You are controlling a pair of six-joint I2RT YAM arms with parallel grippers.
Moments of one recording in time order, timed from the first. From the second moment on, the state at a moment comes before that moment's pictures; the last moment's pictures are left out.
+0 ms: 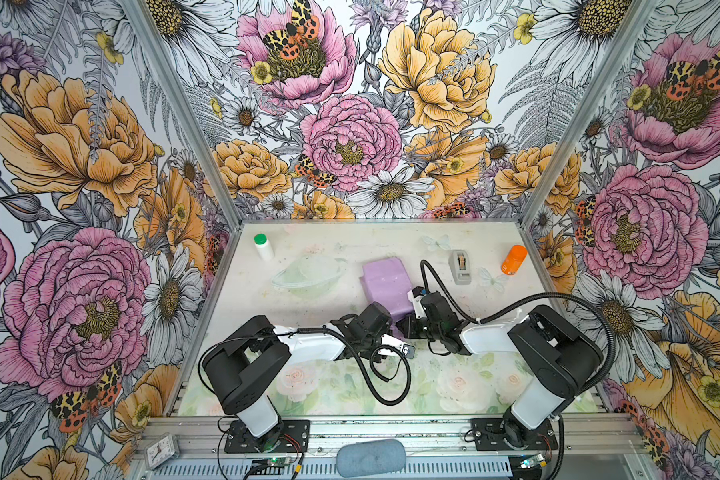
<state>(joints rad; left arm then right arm) -0.90 1.65 0.78 -0.07 0.07 1.04 0.62 1.68 0.61 0.31 -0.27 0.63</state>
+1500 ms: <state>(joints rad) -0.87 1.75 0.91 -0.12 0.08 1.07 0.62 1.68 0.61 0.31 -0.27 0.63</state>
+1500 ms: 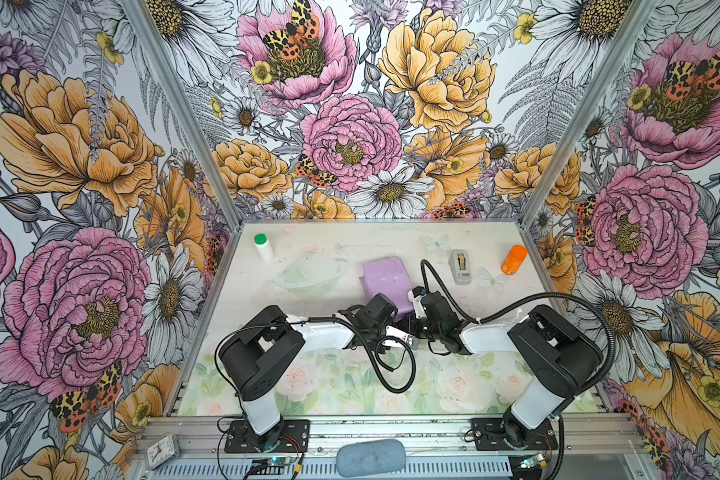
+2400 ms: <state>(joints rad) -0.87 1.77 0.95 -0.13 0.18 1.06 0.62 1.60 0.58 0.26 -0.24 0.65</state>
